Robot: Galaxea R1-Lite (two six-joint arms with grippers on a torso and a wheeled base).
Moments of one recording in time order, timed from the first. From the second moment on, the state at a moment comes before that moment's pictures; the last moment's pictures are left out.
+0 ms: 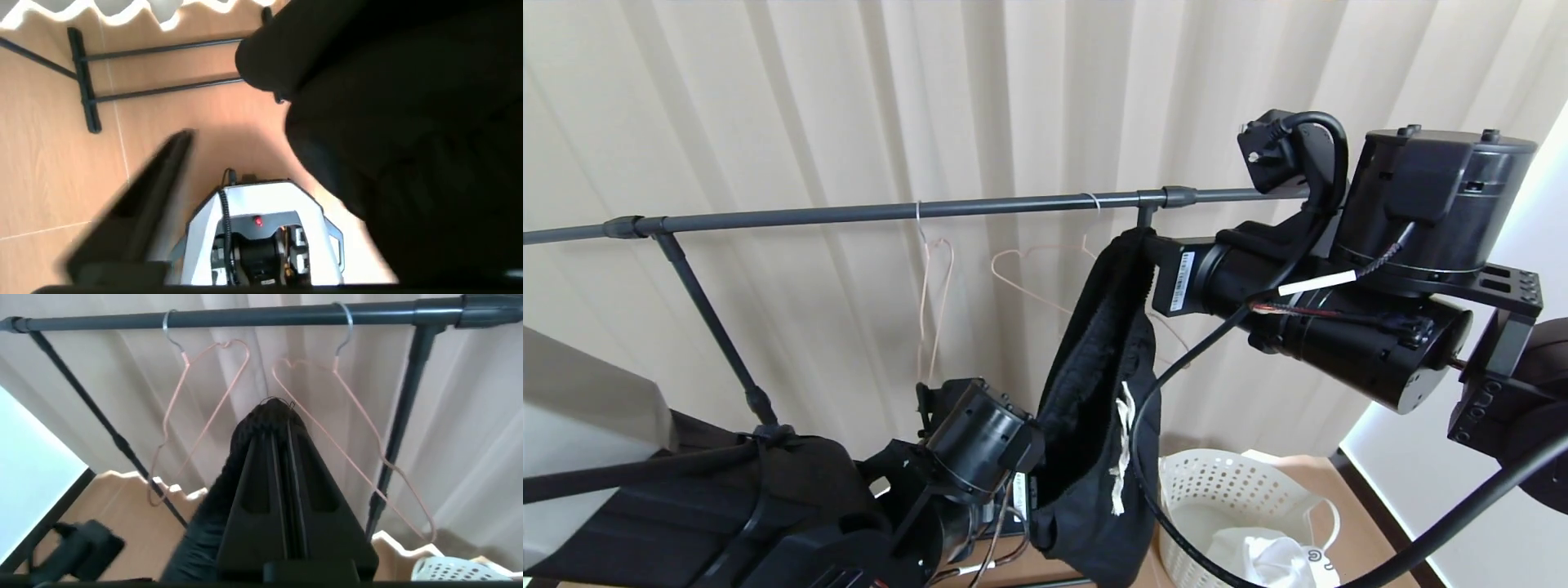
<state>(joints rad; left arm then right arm) -0.82 1.89 -0.85 -0.15 0.38 -0.64 0.73 1.68 -1.03 -0.56 -0.28 0.21</state>
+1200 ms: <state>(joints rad) -0.69 1.67 -1.16 0.14 0.44 -0.46 0.69 1.54 -1.01 -0.12 -0.34 0.11</state>
